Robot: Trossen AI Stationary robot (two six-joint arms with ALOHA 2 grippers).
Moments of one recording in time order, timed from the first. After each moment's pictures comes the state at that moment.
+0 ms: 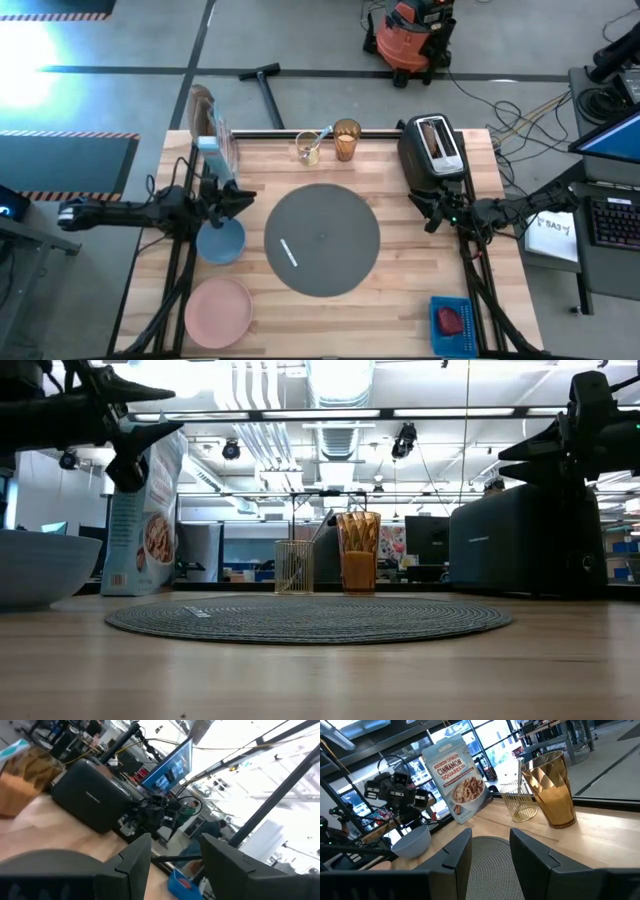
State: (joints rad) left arm 0.04 0.33 0.05 0.50 -0.10 -0.70; right arm 0.26 0.11 0.01 0.09 0.73 0.46
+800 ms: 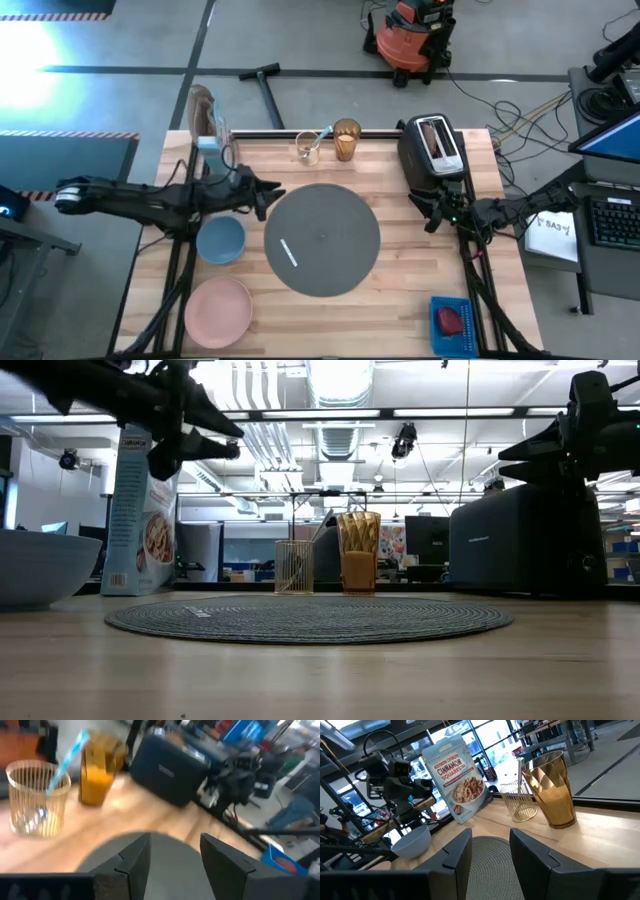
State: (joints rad) left arm 0.04 0.90 0.49 0.13 -0.29 -0.59; right arm 0.26 0.11 0.01 0.09 0.73 0.46
